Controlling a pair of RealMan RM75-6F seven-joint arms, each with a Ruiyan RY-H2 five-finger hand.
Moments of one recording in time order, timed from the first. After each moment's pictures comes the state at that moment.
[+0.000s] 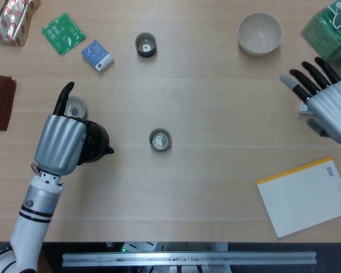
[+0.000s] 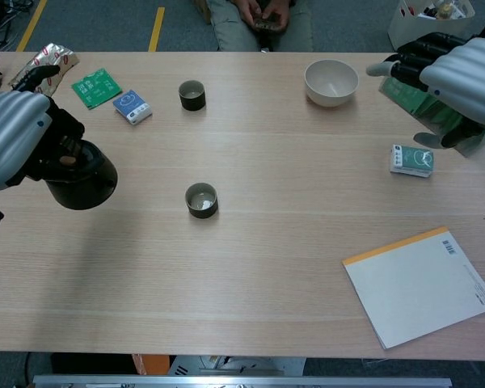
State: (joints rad) left arm -0.27 -1.49 -0.09 -1.71 1.61 1.37 0.33; right arm 0.67 -1.06 -0.18 -1.85 -1.32 1.23 -0.49
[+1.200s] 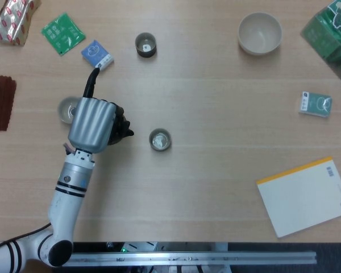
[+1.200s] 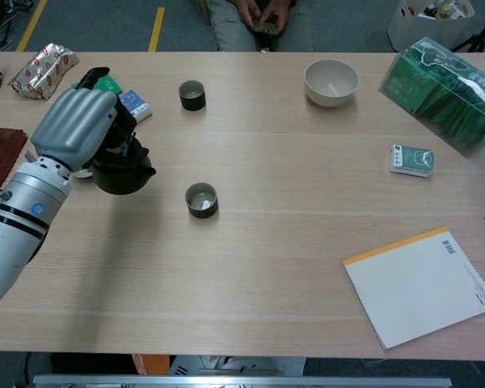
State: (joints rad) left arm -0.41 -1.72 -0.18 -1.53 1.43 1.29 0.49; right arm 0.32 -0.98 -0.10 -1.75 -1.38 1.38 -0.28
